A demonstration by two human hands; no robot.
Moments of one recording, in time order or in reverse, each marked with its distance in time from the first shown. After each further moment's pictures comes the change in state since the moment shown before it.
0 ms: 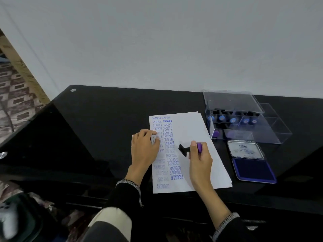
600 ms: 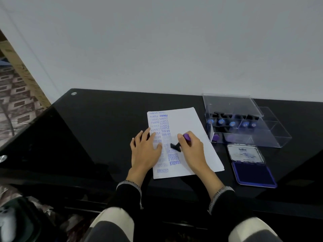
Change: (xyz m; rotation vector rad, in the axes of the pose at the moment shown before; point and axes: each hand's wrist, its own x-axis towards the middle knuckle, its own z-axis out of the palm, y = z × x) left_hand 0.000 0.005 -0.002 0.206 -0.154 0.022; right_hand 0.048 -0.002 0.013 -0.132 -0.281 -0.154
